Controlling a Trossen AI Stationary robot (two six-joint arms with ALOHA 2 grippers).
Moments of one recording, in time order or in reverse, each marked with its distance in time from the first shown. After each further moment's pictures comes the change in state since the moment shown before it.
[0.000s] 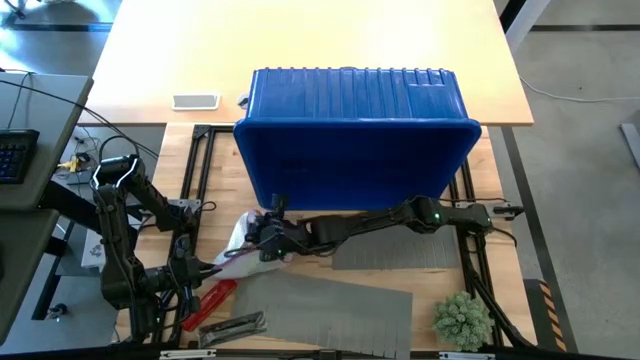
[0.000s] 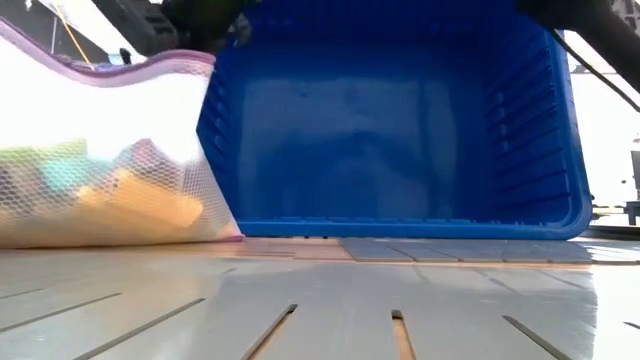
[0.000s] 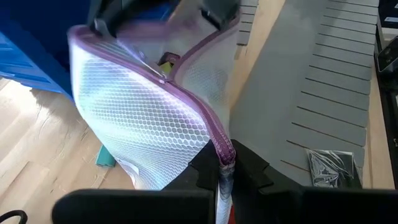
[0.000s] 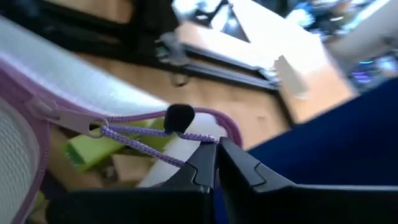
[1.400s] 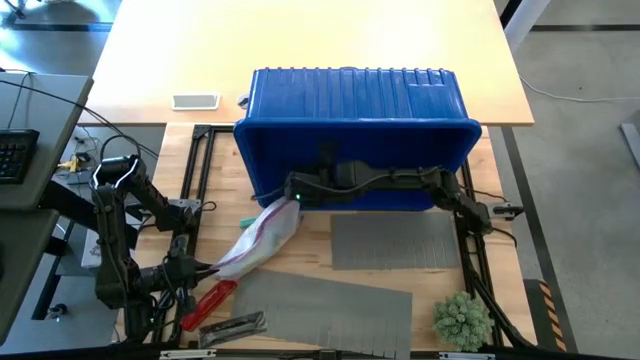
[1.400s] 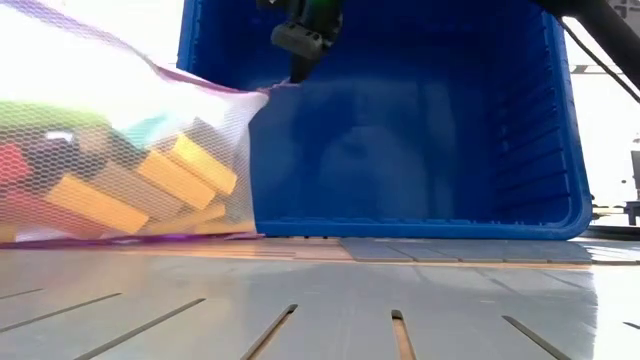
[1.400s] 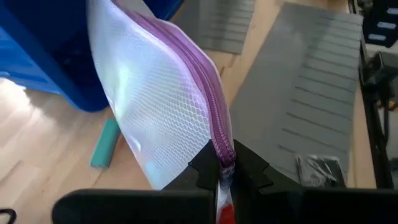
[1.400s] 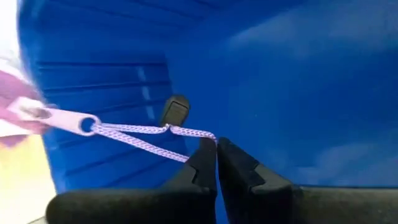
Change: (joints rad) left arm -0.055 0.000 0.000 -0.044 -0.032 -0.105; right arm -0.171 -0.246 0.001 -0.740 0.138 0.124
